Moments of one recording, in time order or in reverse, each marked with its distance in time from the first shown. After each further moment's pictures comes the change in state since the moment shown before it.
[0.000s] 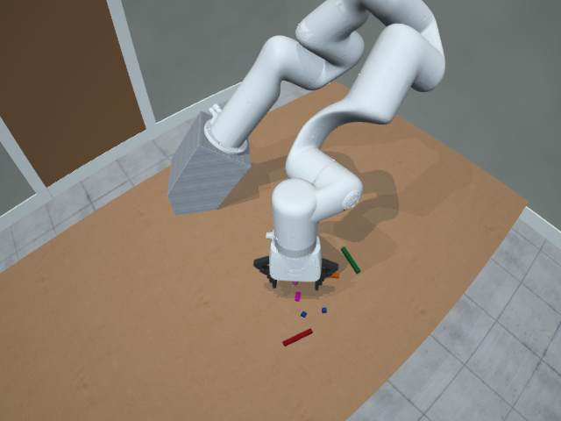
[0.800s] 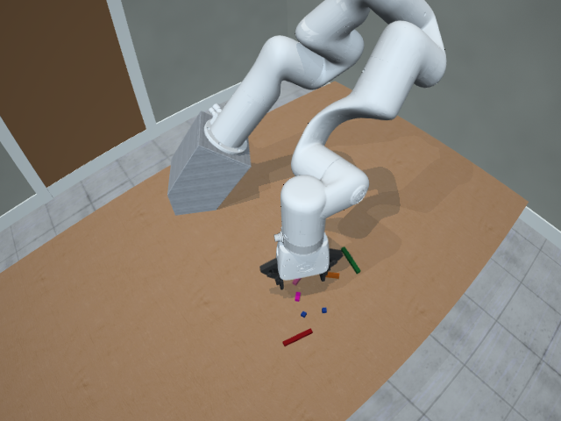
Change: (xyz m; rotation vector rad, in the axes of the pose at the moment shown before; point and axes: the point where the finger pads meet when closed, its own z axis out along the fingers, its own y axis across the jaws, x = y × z) arm 0.010 0.011 0.000 0.008 0.010 -0.283
